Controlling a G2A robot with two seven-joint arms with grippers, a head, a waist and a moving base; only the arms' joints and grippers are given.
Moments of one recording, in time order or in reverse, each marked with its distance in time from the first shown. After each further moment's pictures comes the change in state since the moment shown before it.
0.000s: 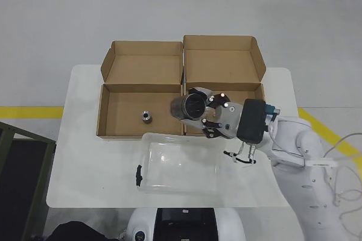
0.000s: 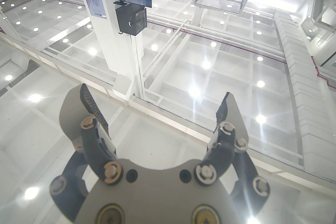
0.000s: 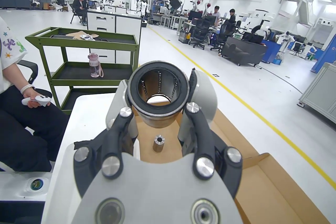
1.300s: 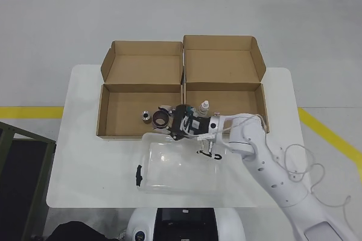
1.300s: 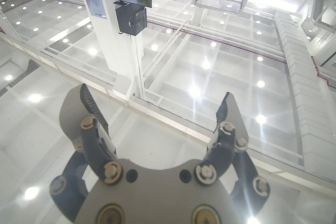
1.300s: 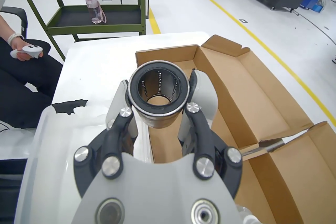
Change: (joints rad) left arm 0.000 0.000 0.000 0.000 0.000 0.000 0.000; right arm 0.202 -0.047 -0.346 0.348 -0.167 0.117 0.107
